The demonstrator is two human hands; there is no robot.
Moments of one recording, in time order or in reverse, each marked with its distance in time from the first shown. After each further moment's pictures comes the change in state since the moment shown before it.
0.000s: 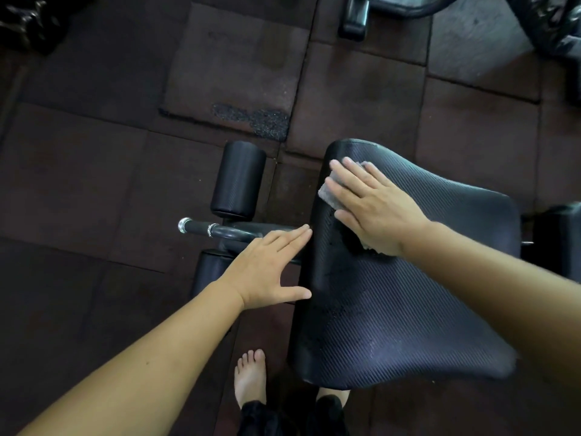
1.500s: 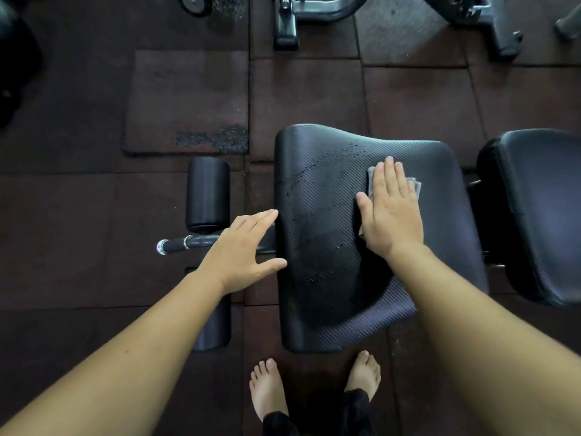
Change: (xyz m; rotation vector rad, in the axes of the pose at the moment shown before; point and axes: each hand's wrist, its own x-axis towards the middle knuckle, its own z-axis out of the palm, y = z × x) left_hand 0.006 0.008 -0.009 0.000 0.053 -0.031; right_hand -0.099 -0.017 0.063 0.275 0.184 0.913
